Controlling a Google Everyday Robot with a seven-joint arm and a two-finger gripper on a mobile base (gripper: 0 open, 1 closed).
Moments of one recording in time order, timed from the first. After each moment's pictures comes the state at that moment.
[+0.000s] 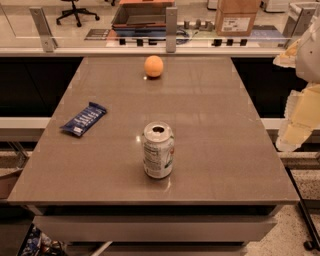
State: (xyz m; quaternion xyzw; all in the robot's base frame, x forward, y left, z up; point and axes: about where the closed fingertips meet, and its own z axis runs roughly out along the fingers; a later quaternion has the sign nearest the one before) arm 0.438 -0.215 0.983 -0.60 0.78 -0.04 0.17
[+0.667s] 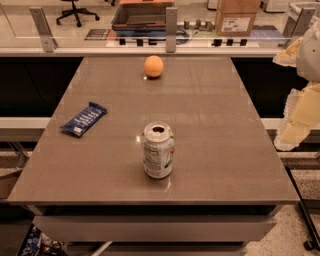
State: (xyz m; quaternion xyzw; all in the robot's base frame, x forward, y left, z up) arm 0.440 -0.212 0.986 -0.60 0.78 -0.03 0.19
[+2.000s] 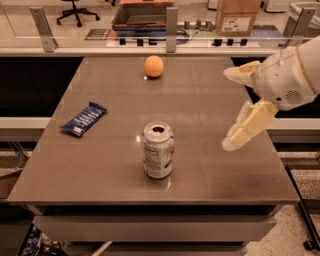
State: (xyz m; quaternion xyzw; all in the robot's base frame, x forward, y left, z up) arm 0.475 -0.134 0.942 -0.61 0.70 0.16 0.35
